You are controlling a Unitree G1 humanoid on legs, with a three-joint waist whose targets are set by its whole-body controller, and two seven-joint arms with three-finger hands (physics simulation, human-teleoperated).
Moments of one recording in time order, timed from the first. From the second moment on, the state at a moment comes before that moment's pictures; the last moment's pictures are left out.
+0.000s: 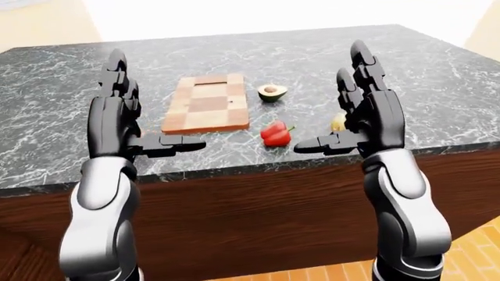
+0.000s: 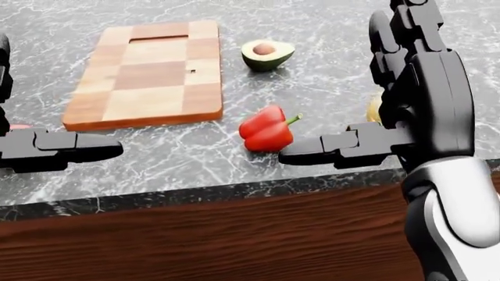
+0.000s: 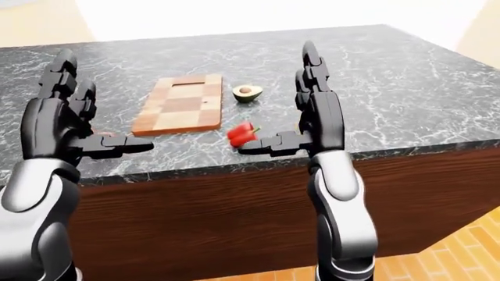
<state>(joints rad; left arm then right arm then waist) -0.42 0.24 0.22 -0.63 -0.03 0.79 0.01 -0.43 -0.12 -0.09 -0.59 0.08 0.65 0.01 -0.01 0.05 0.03</state>
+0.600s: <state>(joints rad) -0.43 0.24 0.23 -0.65 -0.01 0.82 0.00 -0.42 -0.10 -0.07 -0.60 0.08 0.64 0.02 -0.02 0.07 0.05</state>
